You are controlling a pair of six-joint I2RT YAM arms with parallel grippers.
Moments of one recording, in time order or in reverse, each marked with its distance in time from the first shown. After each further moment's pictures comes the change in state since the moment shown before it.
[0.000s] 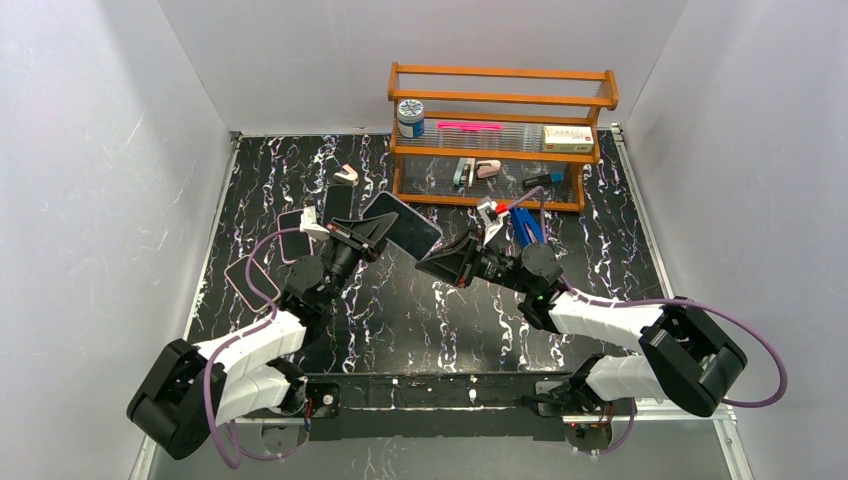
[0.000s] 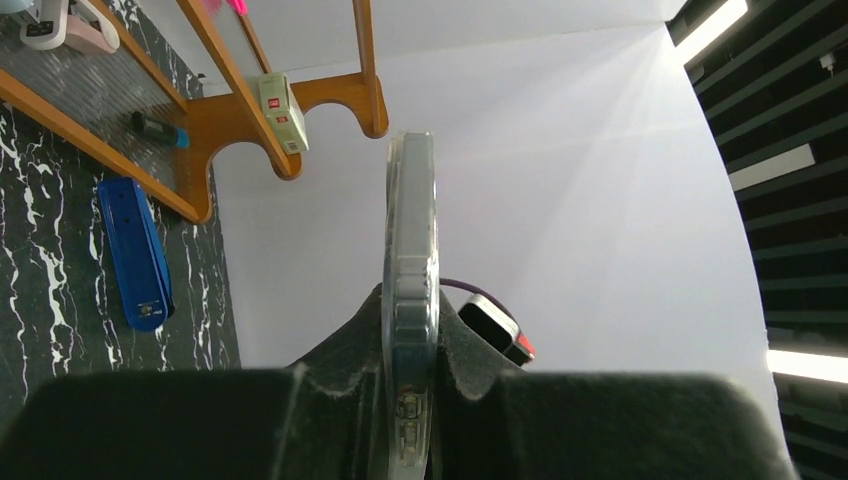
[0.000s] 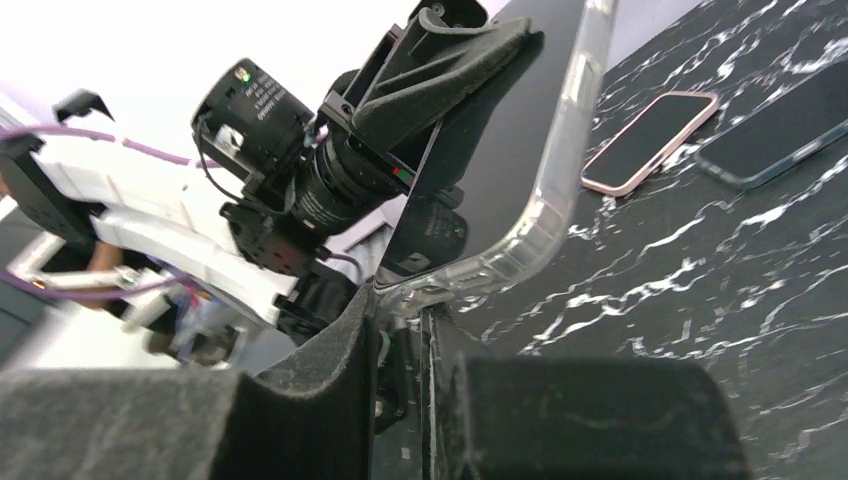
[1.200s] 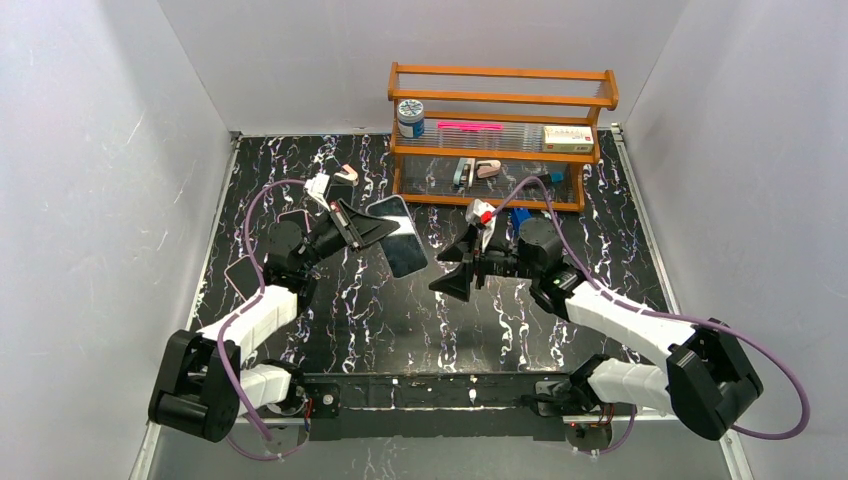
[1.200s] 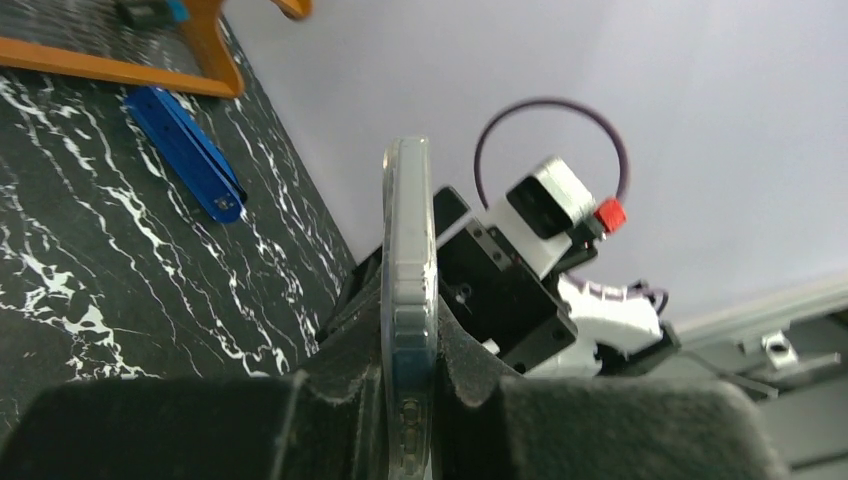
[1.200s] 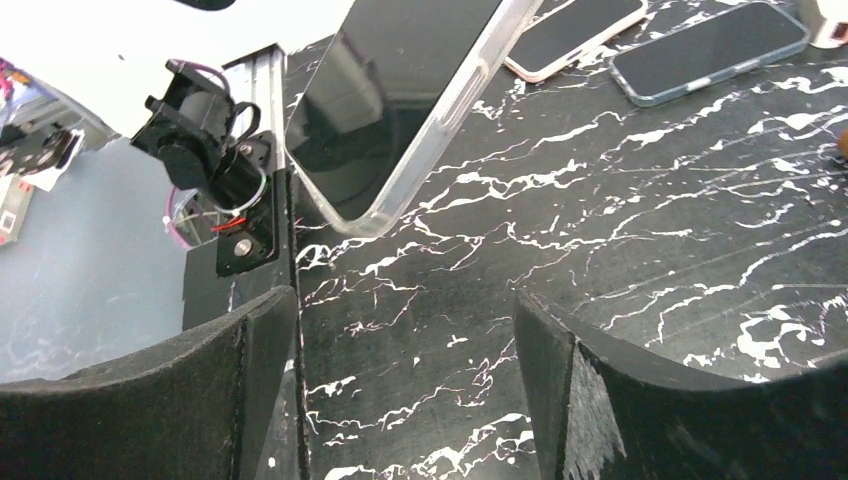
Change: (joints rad) left arm 0.316 0.108 0.143 -0.069 0.749 0.218; right arm -0.114 -0.131 0.120 -0.616 -0.232 -0.586
